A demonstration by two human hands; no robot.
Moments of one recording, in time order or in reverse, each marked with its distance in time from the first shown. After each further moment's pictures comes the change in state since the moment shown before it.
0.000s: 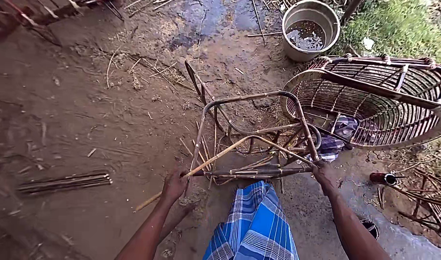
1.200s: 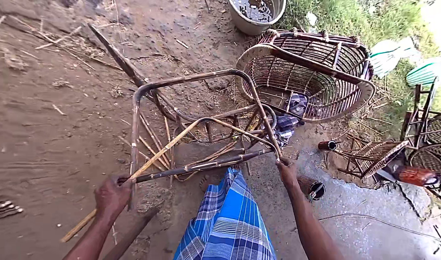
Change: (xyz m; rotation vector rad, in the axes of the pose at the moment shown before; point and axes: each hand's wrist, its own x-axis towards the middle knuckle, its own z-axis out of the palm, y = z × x) left_hand 0.008 0.034 0.016 -0.051 0.042 -0.045; right_hand -0.058 0.061 0.011 0.724 0.105 0.355
